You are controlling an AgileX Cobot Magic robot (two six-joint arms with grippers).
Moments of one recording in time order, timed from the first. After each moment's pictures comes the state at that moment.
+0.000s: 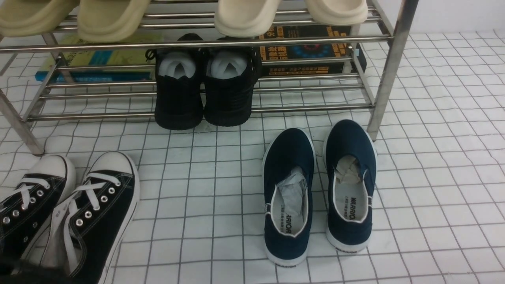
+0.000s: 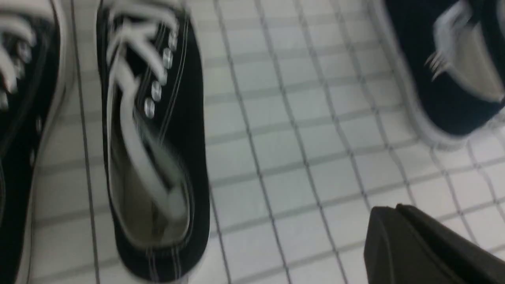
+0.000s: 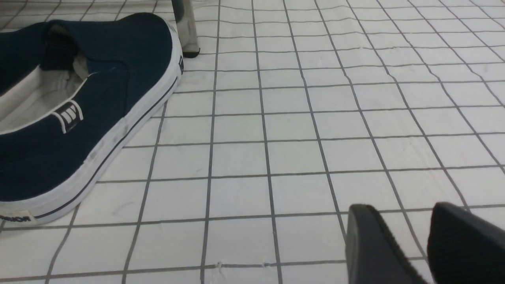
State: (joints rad) right arm 0.00 -0.01 0.01 -0.02 0.39 0.07; left arm -0.06 0.27 -0.50 -0.36 0.88 0.21
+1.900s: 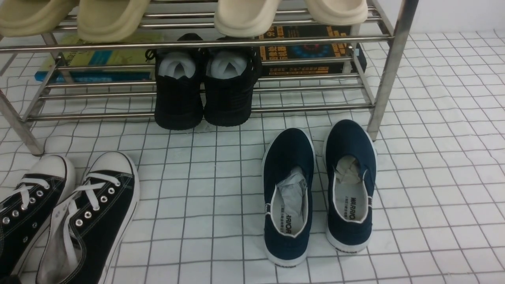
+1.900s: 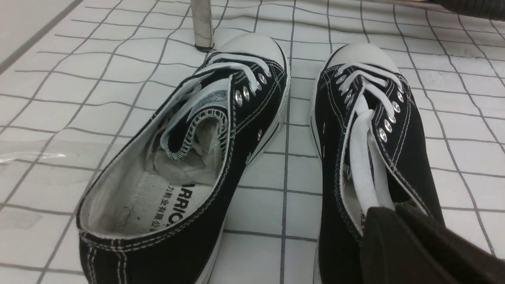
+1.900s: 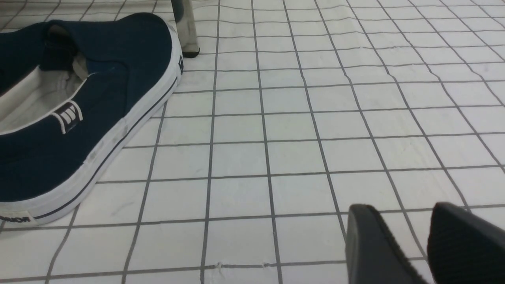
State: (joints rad) right arm 0.00 -0.01 0.01 -0.02 0.39 0.07; left arm 0.02 -0.01 0.03 0.14 0.37 -0.19
